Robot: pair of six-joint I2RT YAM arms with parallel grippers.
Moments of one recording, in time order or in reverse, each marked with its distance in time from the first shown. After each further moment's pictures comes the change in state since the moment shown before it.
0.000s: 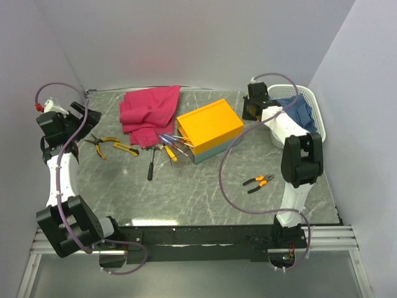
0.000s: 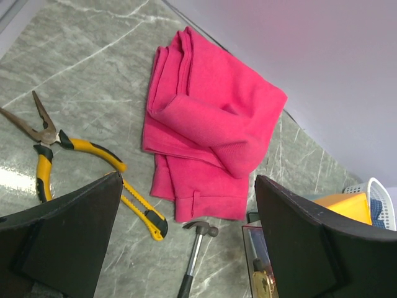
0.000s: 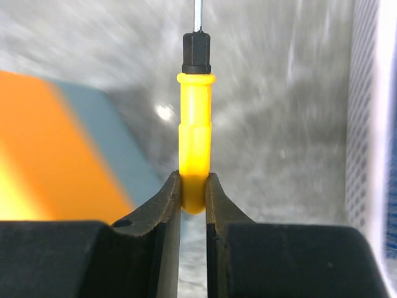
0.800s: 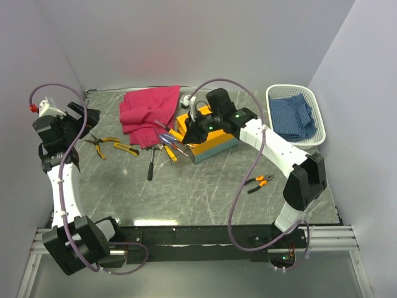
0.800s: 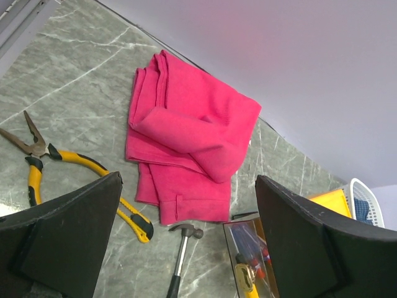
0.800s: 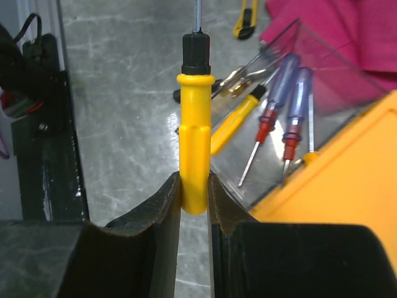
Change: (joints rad) left arm 0.000 -0.152 -0.026 0.003 0.004 -0.017; right arm 0.442 -0.259 0.026 -0.082 -0.805 -0.506
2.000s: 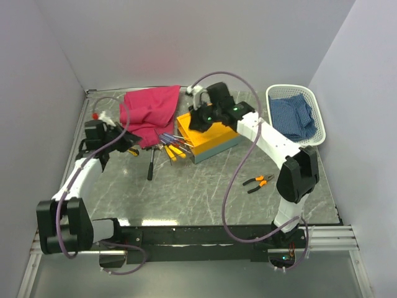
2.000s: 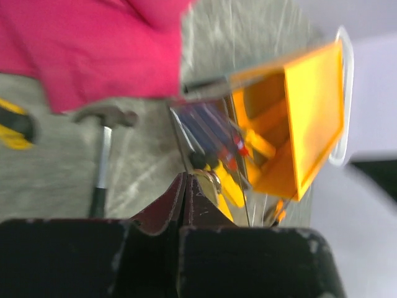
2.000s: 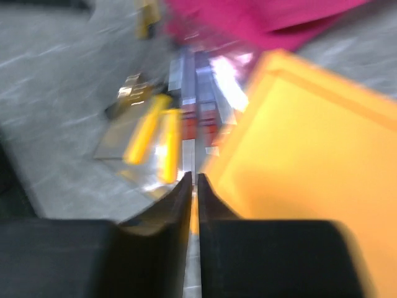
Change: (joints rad) left arm -0.351 0.135 -0.166 0.003 0.087 -0.120; right arm -0.021 0.108 0.093 -0.015 0.229 0.147
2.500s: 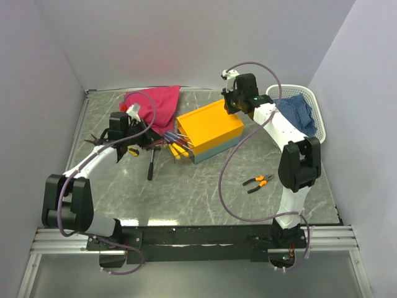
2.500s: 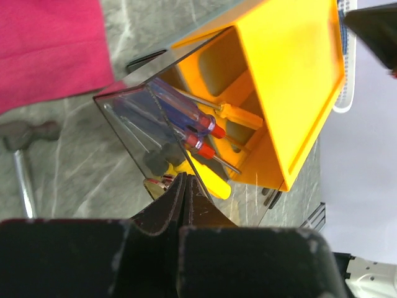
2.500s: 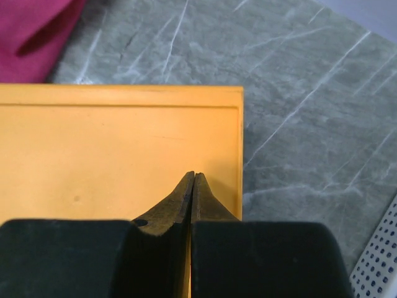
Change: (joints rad) left arm -0.248 0.196 0.103 0.063 0.013 0.042; right arm -0.282 0.076 -0.001 0.144 0.311 -0.004
